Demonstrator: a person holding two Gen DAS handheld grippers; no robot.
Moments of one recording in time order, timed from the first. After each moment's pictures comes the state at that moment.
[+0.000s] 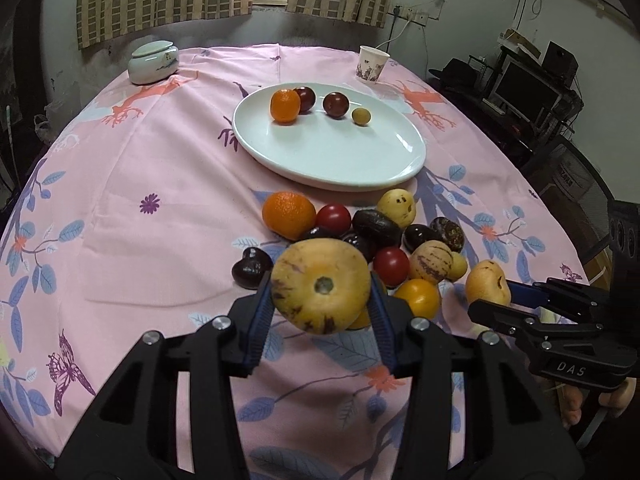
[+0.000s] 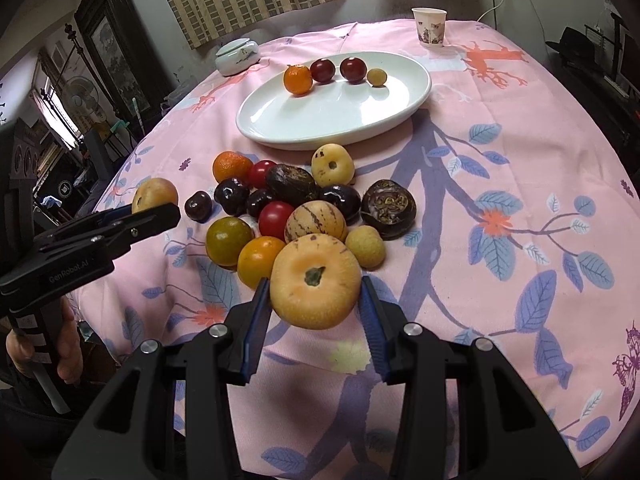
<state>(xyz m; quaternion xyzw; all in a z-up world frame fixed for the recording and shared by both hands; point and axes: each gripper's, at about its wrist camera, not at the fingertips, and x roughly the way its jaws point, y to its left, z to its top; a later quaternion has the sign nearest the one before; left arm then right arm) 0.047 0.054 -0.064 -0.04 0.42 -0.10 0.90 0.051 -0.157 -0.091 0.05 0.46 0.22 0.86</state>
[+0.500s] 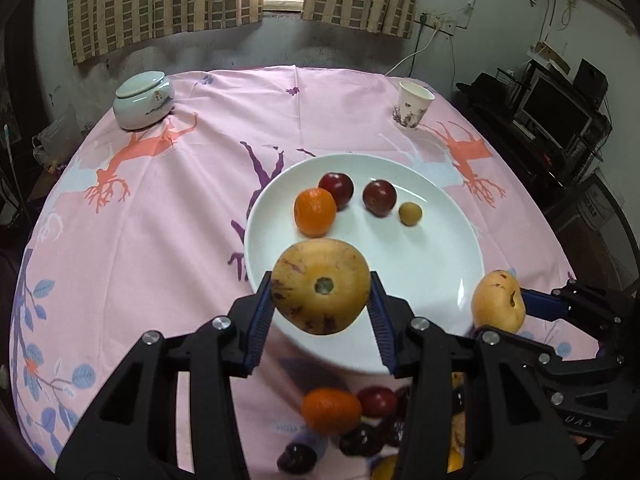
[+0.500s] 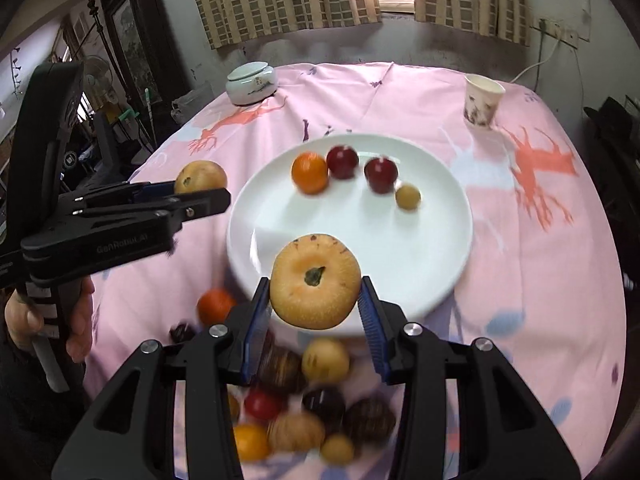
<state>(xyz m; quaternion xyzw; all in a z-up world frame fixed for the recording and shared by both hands) 0.224 0.062 -0.024 -0.04 0.43 -0.07 0.90 0.205 -0.108 -0.032 -0.02 0.44 0.25 0.86</state>
